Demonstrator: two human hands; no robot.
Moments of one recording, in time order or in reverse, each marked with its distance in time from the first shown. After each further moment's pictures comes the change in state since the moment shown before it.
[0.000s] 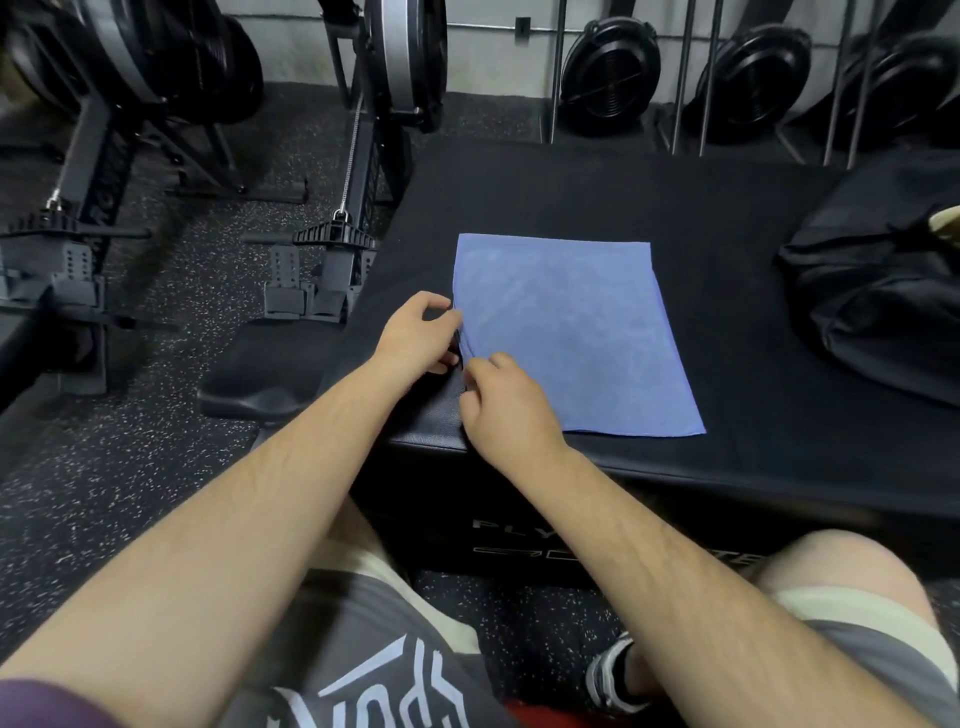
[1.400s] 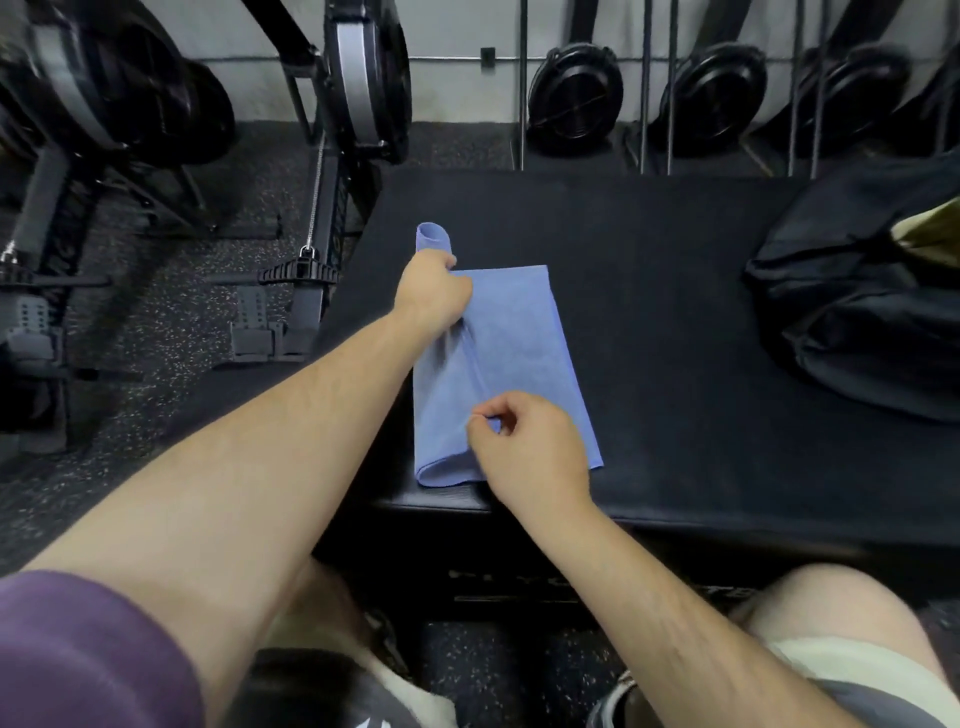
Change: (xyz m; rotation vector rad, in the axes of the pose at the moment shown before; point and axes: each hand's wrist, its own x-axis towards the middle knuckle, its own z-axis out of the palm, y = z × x) left_hand 0.090 0.074 0.059 0.394 0.084 0.296; right_hand -0.009 0.035 -0.035 0.398 0.196 0.341
